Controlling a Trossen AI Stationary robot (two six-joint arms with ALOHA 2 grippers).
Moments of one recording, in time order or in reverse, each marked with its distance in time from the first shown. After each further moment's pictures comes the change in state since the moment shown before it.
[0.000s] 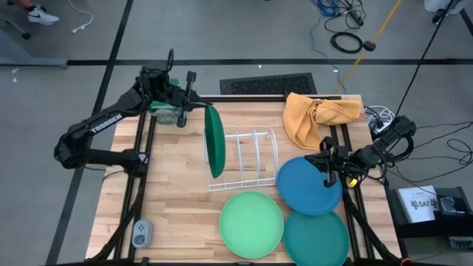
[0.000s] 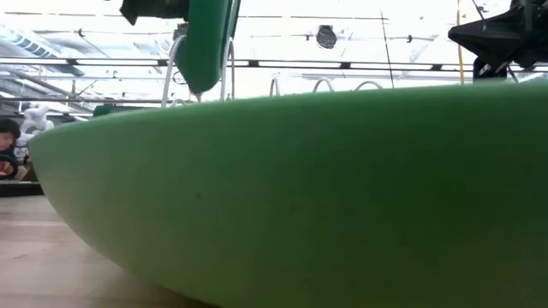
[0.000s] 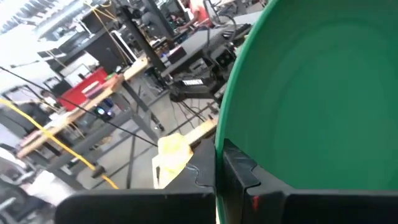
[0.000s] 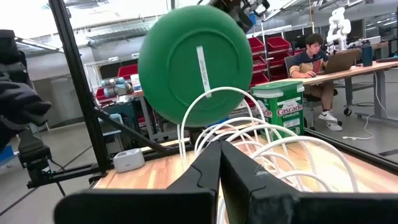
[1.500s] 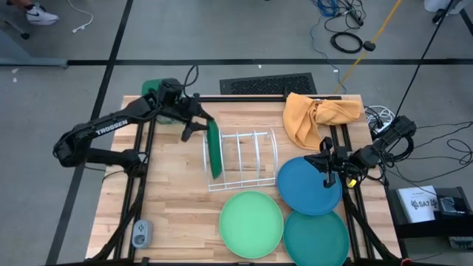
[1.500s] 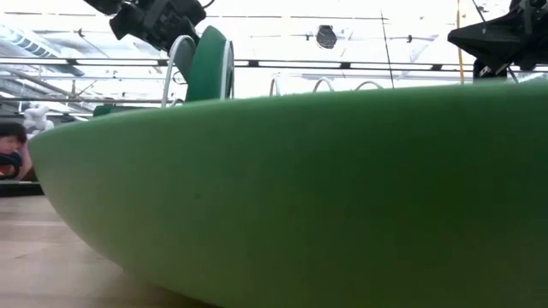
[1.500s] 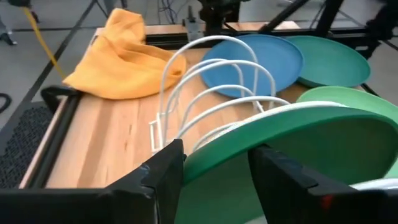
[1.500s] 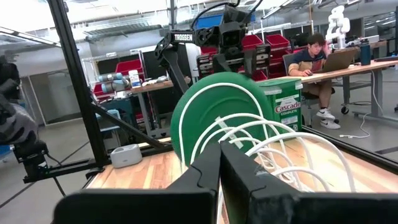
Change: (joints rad) left arm -0.096 0.000 -0.129 -0.242 -0.241 -0.365; right arm 0.000 0.000 0.000 -0.019 0.005 0.000
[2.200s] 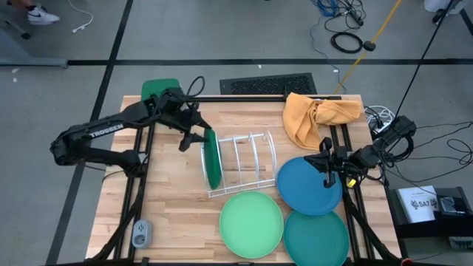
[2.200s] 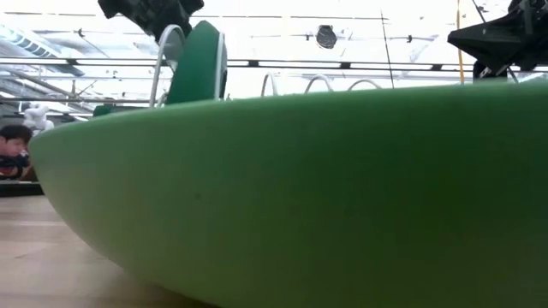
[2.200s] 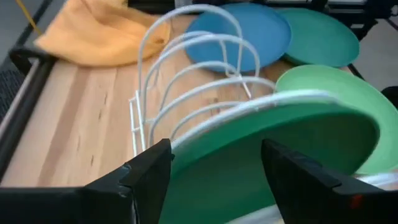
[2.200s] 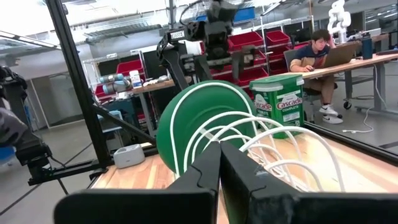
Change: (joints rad) left arm -0.154 -0.047 0.054 -0.190 -0.163 -0.078; right arm 0.000 0.000 0.000 -0.010 -0.001 0.035
